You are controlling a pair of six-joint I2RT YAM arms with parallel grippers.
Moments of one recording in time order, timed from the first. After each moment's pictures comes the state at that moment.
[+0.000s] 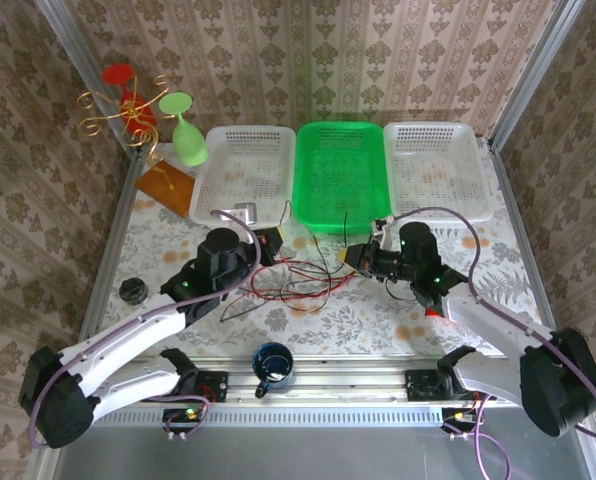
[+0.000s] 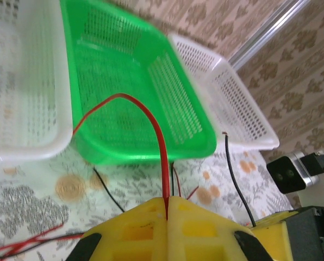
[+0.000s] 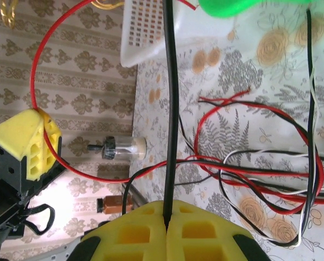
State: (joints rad) left arm -0.79 0.97 0.66 0.06 -0.08 -0.65; right arm 0.43 1.09 0.54 0.14 -0.58 1.01
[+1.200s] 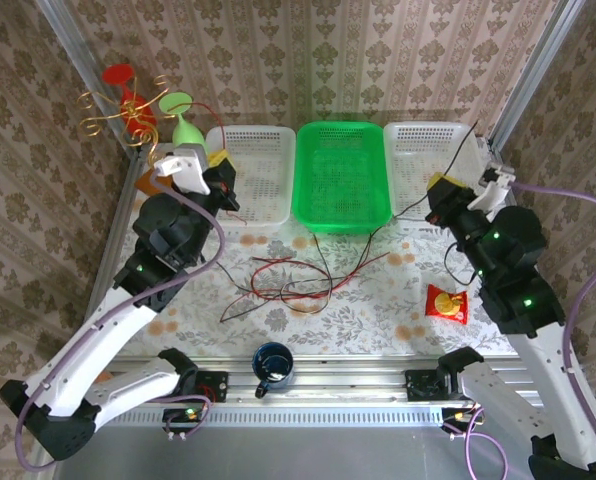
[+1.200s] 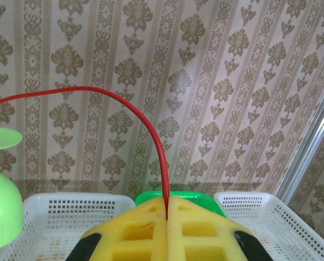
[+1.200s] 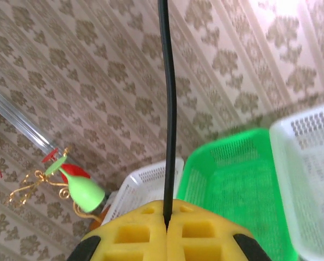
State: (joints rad) left arm -0.70 0.94 1.09 0.00 -0.34 -0.18; right arm 0.29 0.73 1.07 -0.32 0.08 0.55
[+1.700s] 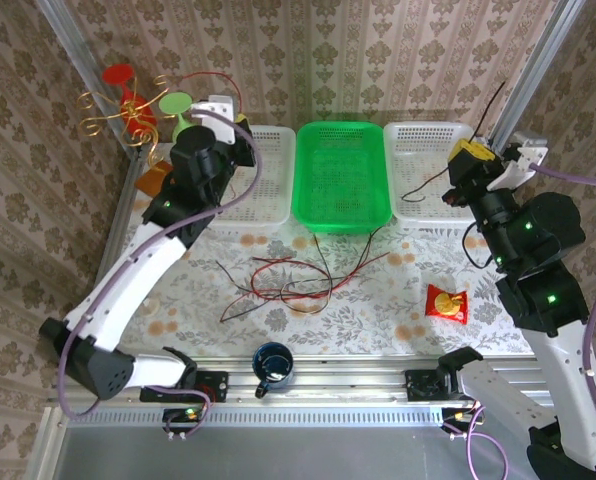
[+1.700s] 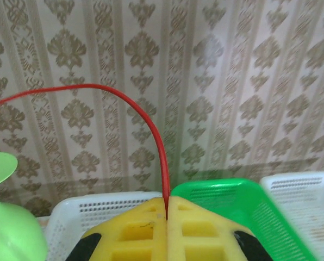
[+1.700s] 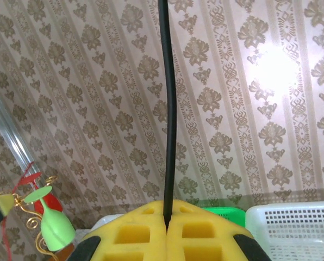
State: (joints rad) left arm -0.58 1.34 1.44 -0.15 -0.30 -0.08; right arm 0.28 0.80 1.27 -0.30 0.11 0.26
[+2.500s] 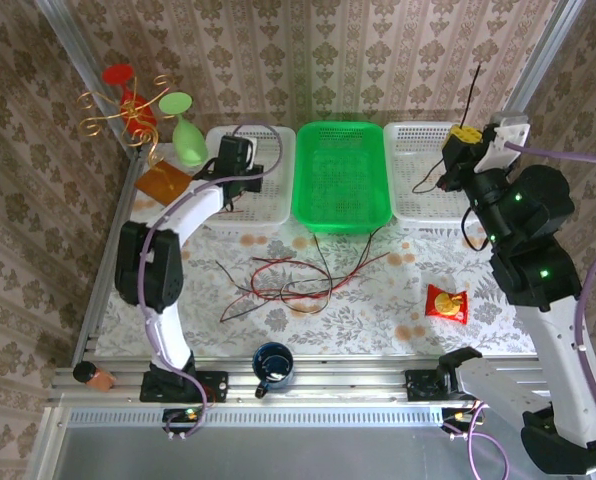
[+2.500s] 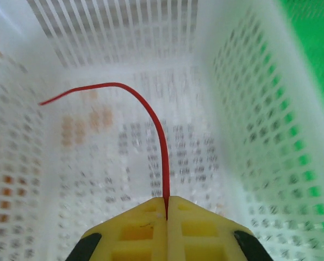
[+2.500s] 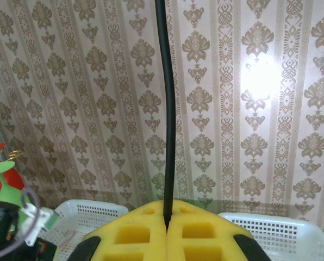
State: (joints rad) left arm -0.36 1.93 1.49 -0.33 -0.07 -0.10; right arm 0.26 0.92 1.39 -0.35 0.10 0.08
